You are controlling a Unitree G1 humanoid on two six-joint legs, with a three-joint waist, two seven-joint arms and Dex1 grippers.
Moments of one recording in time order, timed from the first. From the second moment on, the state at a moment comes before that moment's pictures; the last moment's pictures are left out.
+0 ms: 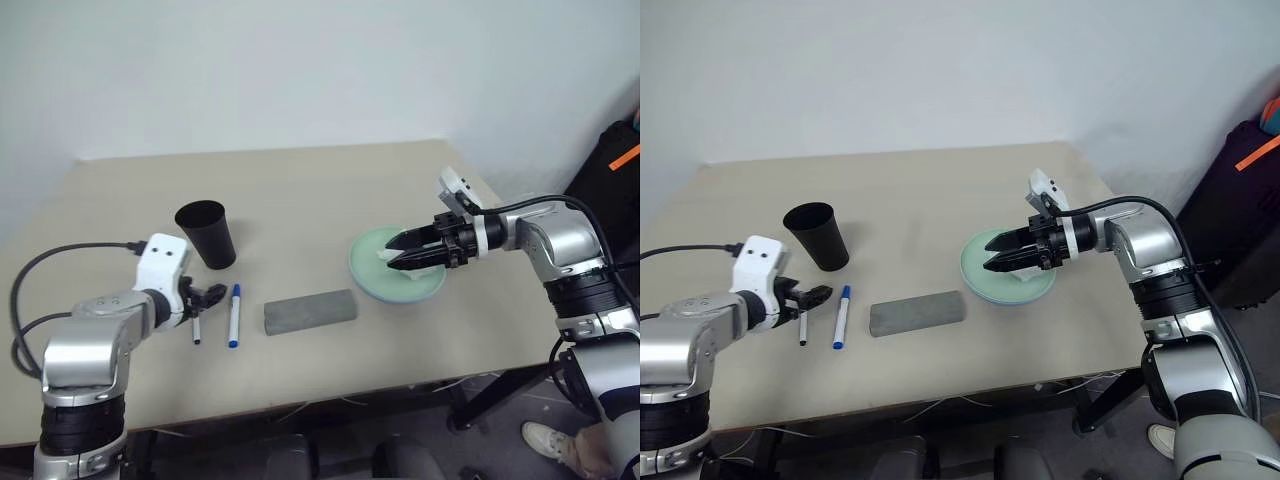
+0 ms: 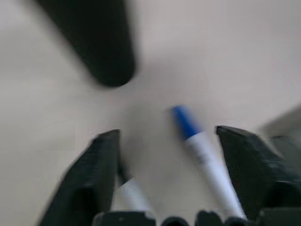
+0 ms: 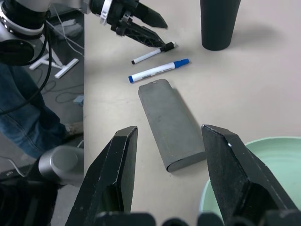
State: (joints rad) left arm -0.23 0.62 0.33 -0.39 -0.18 1.30 -0.48; right arm -0.90 -0.60 0.22 0.31 0.35 0.63 1.47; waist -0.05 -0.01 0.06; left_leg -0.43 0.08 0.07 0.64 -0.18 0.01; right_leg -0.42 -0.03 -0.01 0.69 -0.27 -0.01
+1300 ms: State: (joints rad) left arm -0.32 0.47 0.34 -0.03 -0.17 1.13 -0.19; right arm -0.90 -0.57 0.18 0.34 0.35 0.49 1.45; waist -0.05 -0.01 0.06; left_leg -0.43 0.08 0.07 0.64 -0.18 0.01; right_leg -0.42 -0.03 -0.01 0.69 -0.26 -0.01
